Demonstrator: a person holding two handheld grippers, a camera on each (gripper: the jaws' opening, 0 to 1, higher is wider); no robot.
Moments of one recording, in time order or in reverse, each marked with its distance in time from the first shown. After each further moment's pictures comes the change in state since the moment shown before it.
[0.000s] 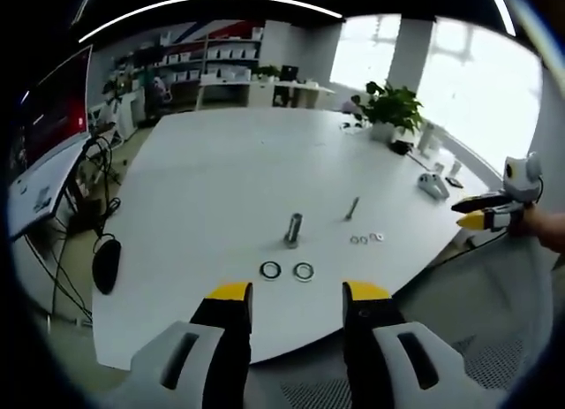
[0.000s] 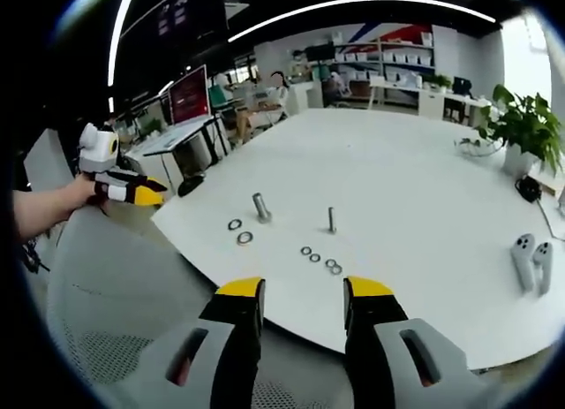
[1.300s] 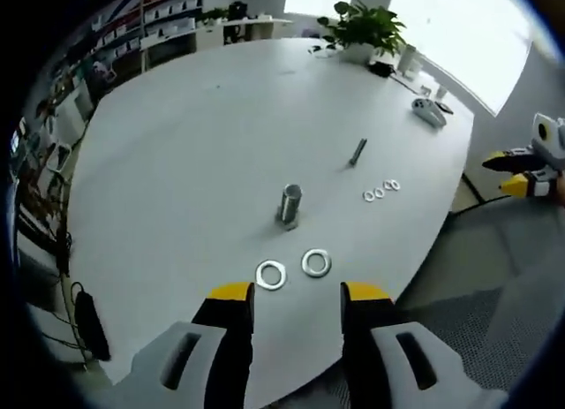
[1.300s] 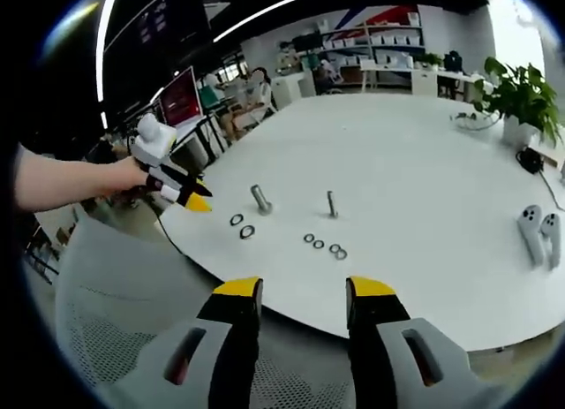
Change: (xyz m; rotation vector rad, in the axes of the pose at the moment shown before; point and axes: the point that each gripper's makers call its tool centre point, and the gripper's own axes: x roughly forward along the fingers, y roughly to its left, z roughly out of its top) left arm 0.111 0.017 -0.011 0.217 0.389 -0.115; right arm 0.003 0.001 -0.012 0.100 0.045 0.022
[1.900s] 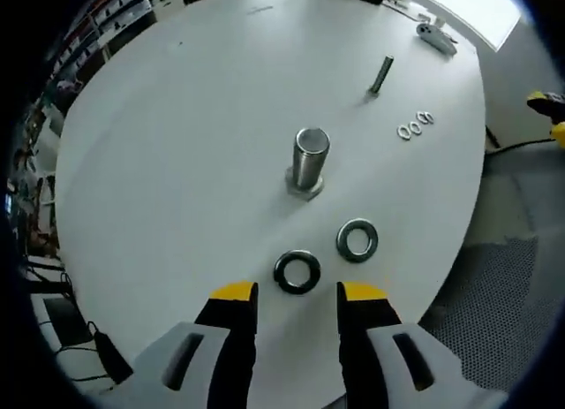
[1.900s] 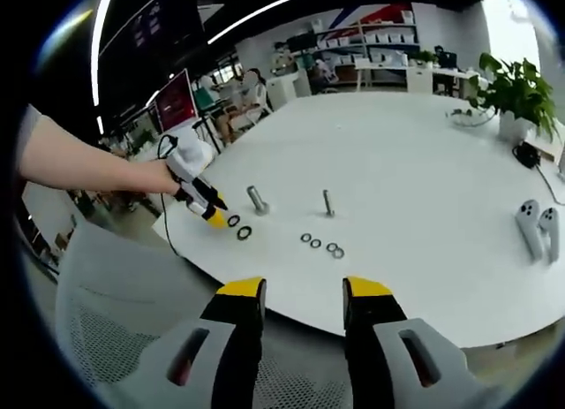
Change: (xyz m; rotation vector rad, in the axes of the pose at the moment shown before) left arm 0.059 0.025 -0.022 0.187 0.276 0.035; right arm 0.000 -0.003 -0.001 0.016 0.007 -0.010
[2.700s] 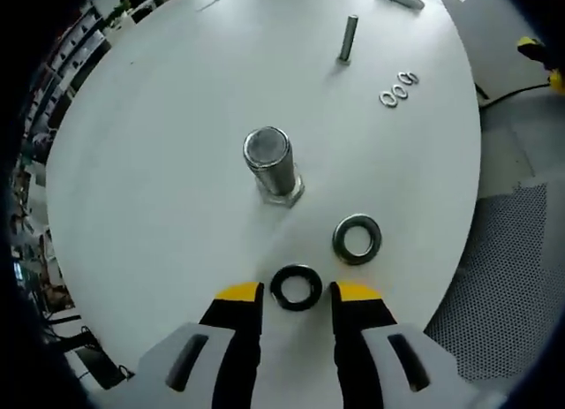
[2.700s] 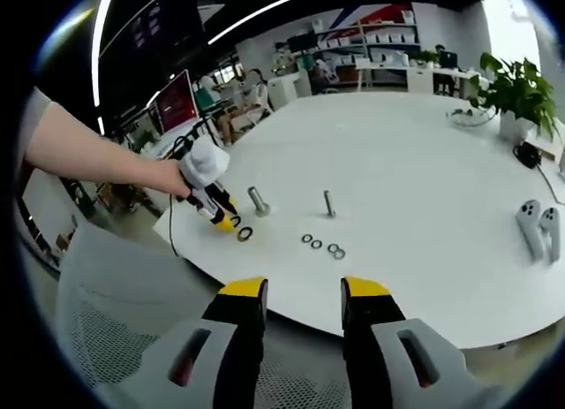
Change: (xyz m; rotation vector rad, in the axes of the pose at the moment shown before) left arm 0.014 -0.003 0.004 0.210 0.103 -0.014; right arm 0.001 0.000 0.001 0.006 -0.009 0.003
